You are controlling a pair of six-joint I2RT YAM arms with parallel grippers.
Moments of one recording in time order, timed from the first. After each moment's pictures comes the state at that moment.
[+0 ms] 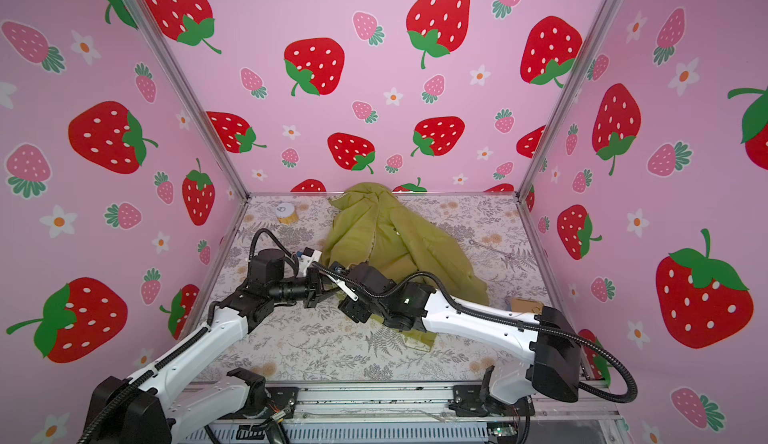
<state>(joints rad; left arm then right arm) -0.31 1.06 0.62 -0.11 0.88 -1.02 1.26 1.46 1.18 -0.44 0.23 -0.04</state>
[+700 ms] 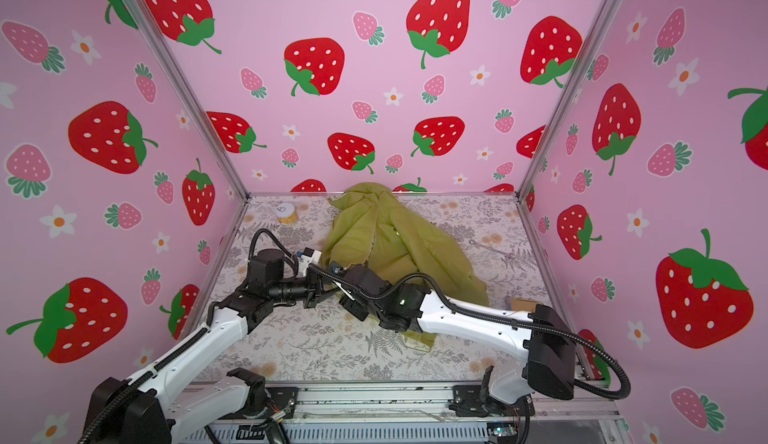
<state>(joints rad) -0.31 1.06 0.62 -0.11 0.89 -1.02 1.27 1.47 1.18 -0.40 0.30 -0.05</state>
